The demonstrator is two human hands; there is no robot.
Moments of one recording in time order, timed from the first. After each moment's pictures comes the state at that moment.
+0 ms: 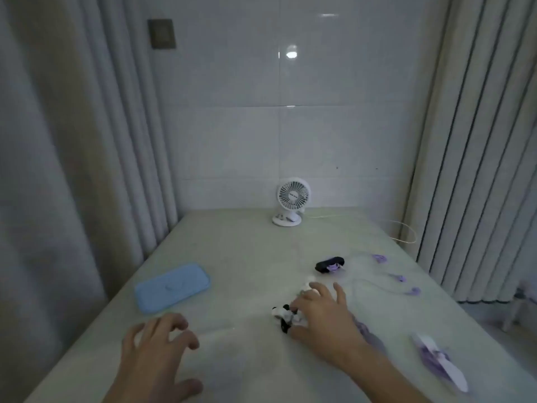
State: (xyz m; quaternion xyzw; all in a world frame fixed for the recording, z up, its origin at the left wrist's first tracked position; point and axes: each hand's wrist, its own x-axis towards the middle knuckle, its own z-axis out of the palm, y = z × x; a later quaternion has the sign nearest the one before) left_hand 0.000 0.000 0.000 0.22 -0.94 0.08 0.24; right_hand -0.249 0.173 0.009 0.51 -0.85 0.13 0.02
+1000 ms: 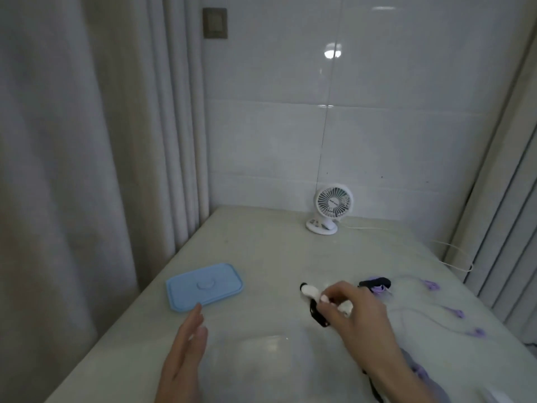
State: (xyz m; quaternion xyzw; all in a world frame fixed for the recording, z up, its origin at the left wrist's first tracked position) left_hand -0.020 0.019 0.000 0.36 -0.57 -0.55 0.50; right_hand -0.234 0.137 0.042 0.43 -0.79 0.43 0.05
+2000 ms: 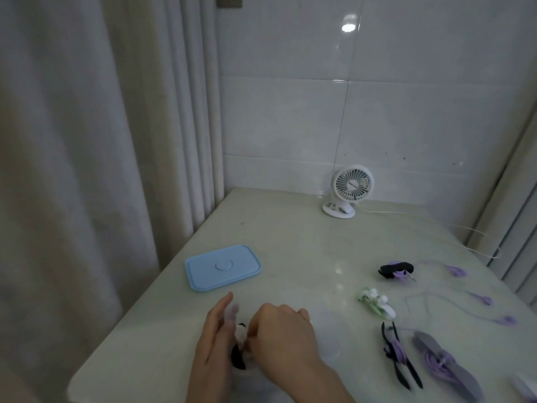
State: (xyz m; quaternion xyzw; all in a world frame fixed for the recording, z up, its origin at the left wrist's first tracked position) left_hand -0.023 0.026 -0.008 0.39 -0.51 -0.62 0.44; right_hand -0.119 0.060 0.023 0.52 -0.84 0.12 -0.06
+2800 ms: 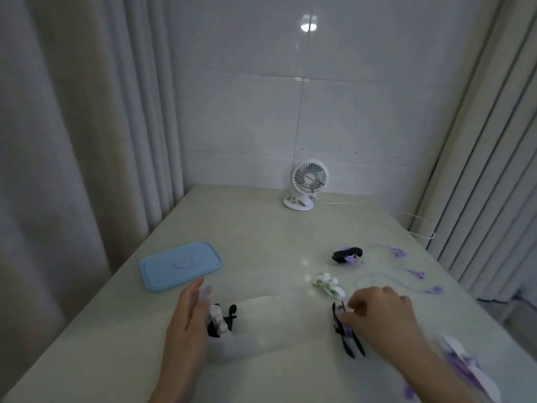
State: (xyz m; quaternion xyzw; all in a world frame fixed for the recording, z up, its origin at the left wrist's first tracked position) left_hand -0.051 0.009 -0.025 0.38 -0.62 -0.55 0.42; right_hand -0.263 0.195 0.025 0.33 -0.93 0.13 0.04
